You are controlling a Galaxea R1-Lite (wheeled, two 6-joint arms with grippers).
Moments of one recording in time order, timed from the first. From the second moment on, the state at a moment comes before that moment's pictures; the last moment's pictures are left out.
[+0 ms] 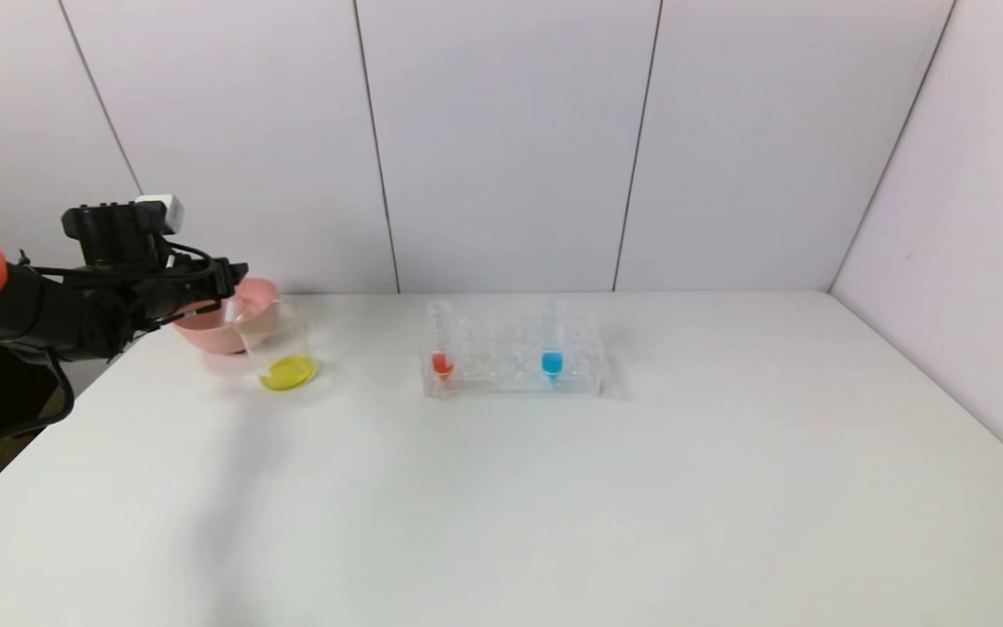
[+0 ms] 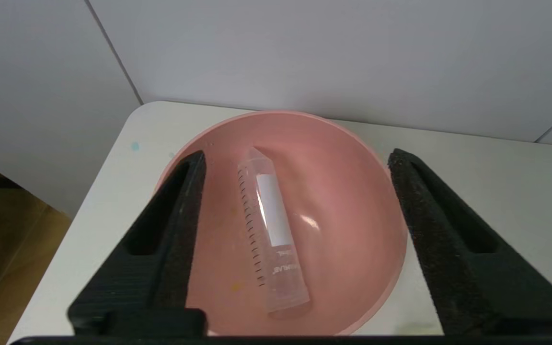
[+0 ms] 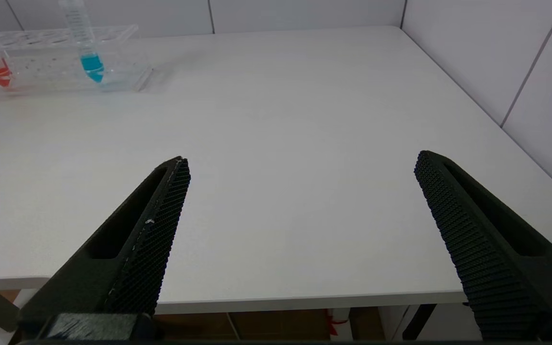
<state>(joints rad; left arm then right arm) 0.17 2.15 -1.35 -0.59 -0.02 -0.02 0.00 0.00 0.00 -0.01 -0.02 0.05</state>
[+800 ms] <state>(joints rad) 0.13 1.65 -0.94 -0.65 -0.04 -0.06 0.00 0.00 0.00 0.00 -0.02 0.05</state>
